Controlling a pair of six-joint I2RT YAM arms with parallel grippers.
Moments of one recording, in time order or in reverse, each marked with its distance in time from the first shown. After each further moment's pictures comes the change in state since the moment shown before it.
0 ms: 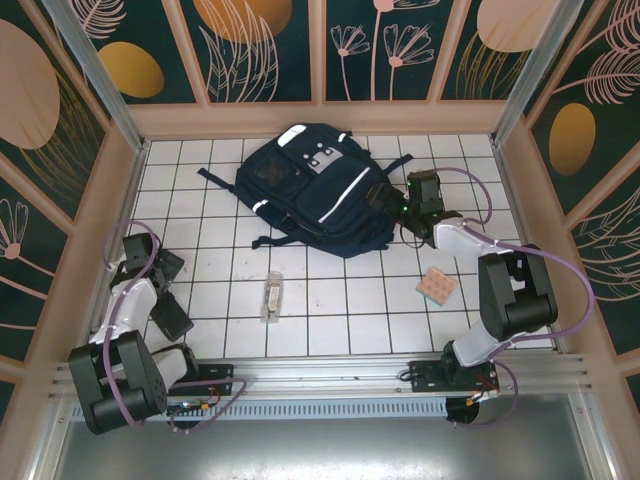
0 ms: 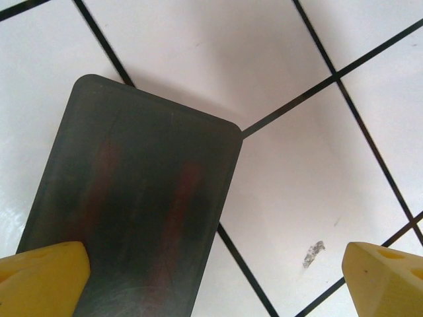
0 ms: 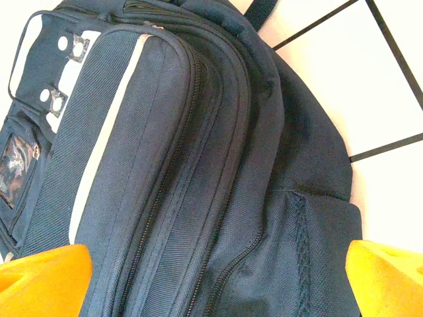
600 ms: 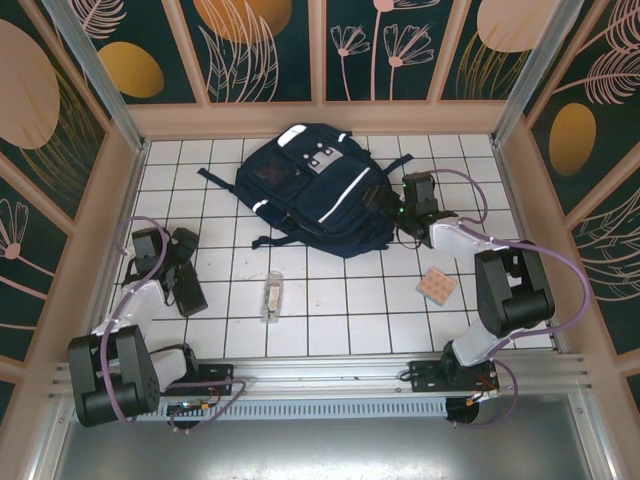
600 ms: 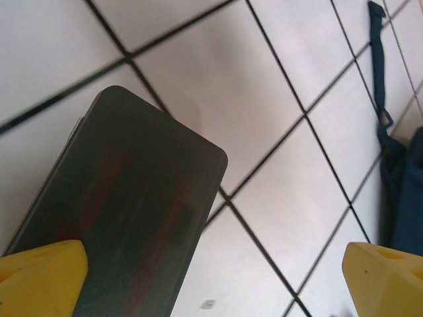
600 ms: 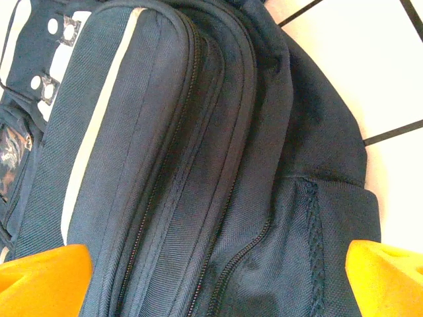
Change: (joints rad) left arm -0.105 0.053 -0.040 0.342 0.238 -0.140; right arm 0.024 0.028 0.004 0.000 -0.001 0.025
